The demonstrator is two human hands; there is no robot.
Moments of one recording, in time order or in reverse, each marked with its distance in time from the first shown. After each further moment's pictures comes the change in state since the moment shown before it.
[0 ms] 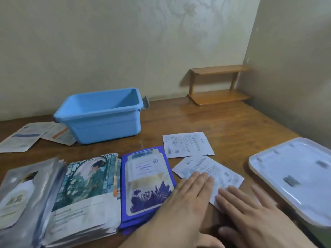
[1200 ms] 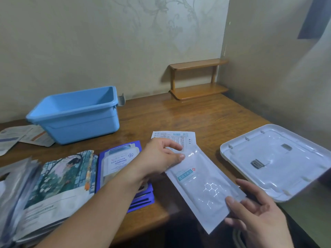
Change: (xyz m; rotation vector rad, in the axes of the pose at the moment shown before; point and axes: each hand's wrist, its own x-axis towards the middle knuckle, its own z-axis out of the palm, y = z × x) left_hand 0.056 -0.003 -0.047 -1.072 0.112 -0.498; right_hand -0.032 -0.026 -0.056 1.669 0.439 1.150
